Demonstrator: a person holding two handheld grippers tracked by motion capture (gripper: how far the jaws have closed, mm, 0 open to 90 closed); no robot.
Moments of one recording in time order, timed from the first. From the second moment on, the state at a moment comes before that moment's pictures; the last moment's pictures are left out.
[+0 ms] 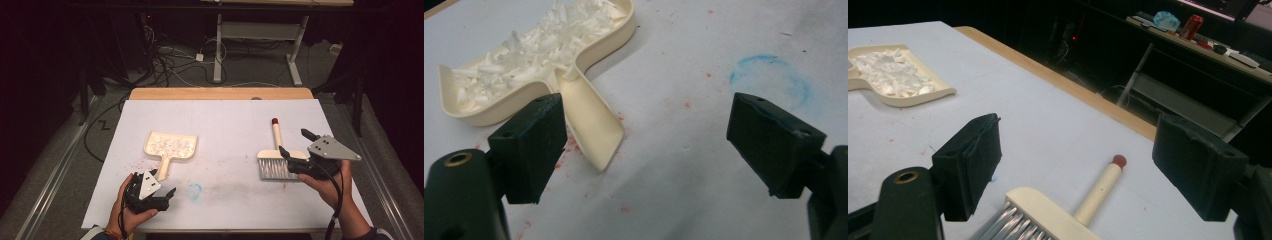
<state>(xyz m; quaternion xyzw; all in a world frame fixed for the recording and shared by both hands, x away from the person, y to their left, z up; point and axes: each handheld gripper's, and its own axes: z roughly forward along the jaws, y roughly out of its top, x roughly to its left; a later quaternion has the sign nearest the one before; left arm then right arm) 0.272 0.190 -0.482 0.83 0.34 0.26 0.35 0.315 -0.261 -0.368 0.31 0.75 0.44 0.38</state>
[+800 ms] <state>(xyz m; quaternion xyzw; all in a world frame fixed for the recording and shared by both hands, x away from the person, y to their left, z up) 0.271 0.188 -0.482 0.84 0.34 0.25 0.35 0.287 -0.287 -0.393 0.30 0.76 0.44 0.38</state>
